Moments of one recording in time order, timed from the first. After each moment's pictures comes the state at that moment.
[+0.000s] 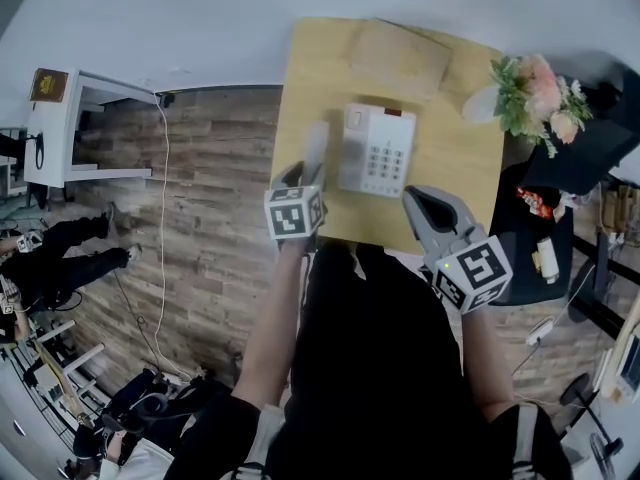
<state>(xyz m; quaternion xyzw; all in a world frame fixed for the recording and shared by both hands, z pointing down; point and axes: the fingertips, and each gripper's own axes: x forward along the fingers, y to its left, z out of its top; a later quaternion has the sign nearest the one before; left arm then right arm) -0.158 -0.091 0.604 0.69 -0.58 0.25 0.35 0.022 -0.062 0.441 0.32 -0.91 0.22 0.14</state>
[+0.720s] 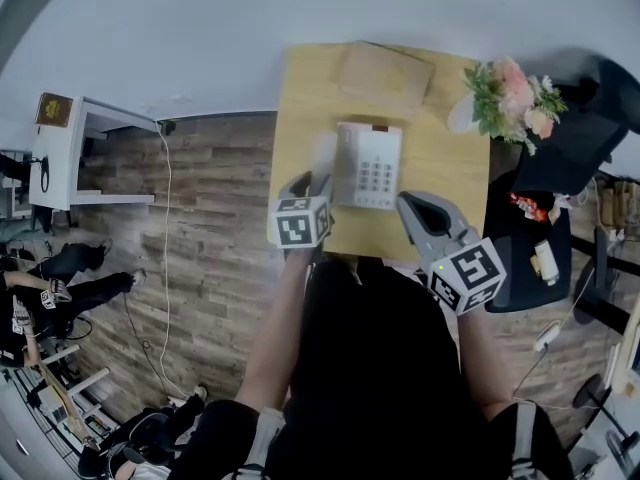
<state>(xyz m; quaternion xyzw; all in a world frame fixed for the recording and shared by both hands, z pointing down) -0.120 -0.102 0.569 0.73 -0.55 0.24 0.32 0.034 -0.060 0.416 0.34 -0.91 0.20 0.11</state>
